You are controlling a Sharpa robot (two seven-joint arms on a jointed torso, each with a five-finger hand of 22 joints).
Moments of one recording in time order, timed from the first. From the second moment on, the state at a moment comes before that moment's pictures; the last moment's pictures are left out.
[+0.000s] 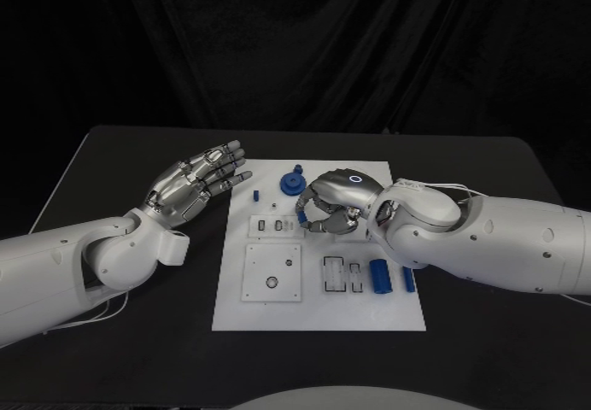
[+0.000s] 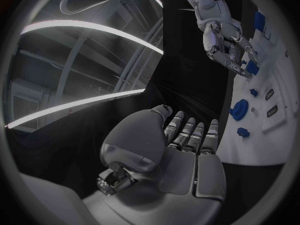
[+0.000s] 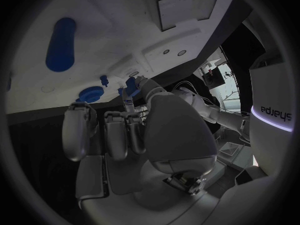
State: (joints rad) left arm 1.25 -1.01 -0.21 1.56 0.06 0.18 0.68; left_hand 1.35 0.26 0.15 0.18 0.53 0.39 0.13 0.08 0.05 0.13 0.24 0.27 0.04 0.08 0.23 0.12 0.03 0.14 0.13 0.29 0.09 0.05; right arm 1.35 -0.67 -0.24 1.60 -1.57 -0.39 -0.08; right_hand 1.35 -0.05 0.24 0.06 0.43 0.98 0.11 0.24 0.26 1.47 0.03 1.57 1.31 1.47 -0.04 1.54 1.31 0.05 1.47 0.07 1.37 1.31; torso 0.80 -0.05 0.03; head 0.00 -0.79
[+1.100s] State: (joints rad) left arm 1.24 -1.01 -0.21 1.55 0.06 0.19 0.68; left_hand 1.35 0.26 0.16 0.18 0.53 0.39 0.13 0.08 0.05 0.13 0.24 0.27 0.04 0.08 0.23 0.12 0.03 0.14 0.13 0.29 0.09 0.05; right arm 1.33 -0.61 -0.23 1.54 -1.63 -0.34 -0.13; right_hand 1.31 -0.05 0.25 0.05 0.34 0.92 0.12 0.22 0.33 1.47 0.03 1.57 1.31 1.47 -0.04 1.52 1.31 0.05 1.45 0.08 1.32 1.31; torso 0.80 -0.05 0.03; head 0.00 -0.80
